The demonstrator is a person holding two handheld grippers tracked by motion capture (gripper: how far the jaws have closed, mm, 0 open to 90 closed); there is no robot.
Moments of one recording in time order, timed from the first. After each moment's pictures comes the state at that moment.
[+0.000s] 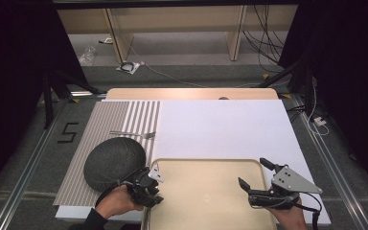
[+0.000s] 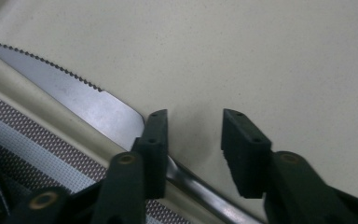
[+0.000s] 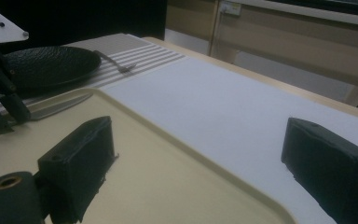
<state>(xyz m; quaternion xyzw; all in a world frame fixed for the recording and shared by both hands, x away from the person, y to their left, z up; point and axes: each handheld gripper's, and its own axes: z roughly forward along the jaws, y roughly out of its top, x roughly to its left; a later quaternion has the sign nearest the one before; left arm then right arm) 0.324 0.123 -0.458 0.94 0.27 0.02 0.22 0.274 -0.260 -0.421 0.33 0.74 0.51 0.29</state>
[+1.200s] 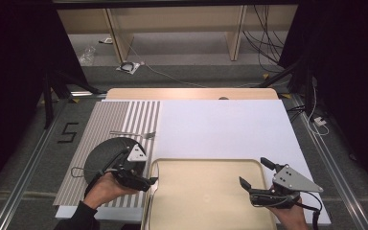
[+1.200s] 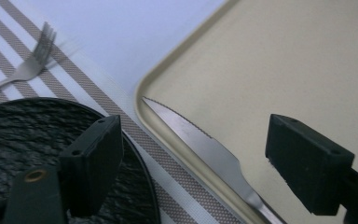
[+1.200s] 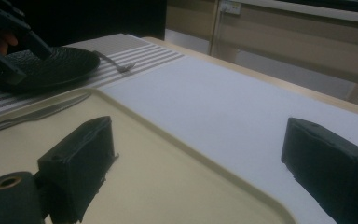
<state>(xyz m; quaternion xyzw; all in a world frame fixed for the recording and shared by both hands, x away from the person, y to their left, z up) 0.346 0.159 -0.421 0.88 0.34 0.13 0.31 0.277 -0.263 -0.424 0.33 0.74 0.51 0.28</state>
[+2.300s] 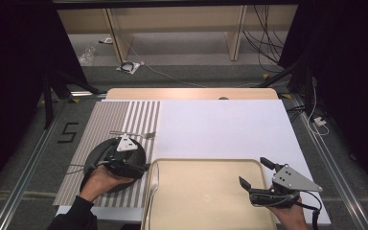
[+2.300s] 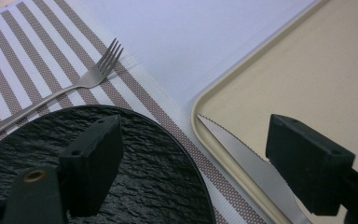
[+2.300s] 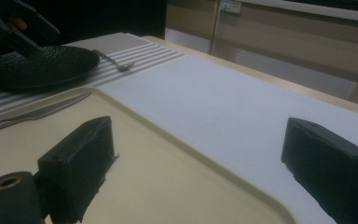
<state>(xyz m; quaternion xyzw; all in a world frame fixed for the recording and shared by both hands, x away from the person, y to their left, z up) 0.366 0.180 -0.417 0.85 0.38 0.17 0.33 0.278 -0.262 -0.425 0.34 0.74 0.51 0.28</state>
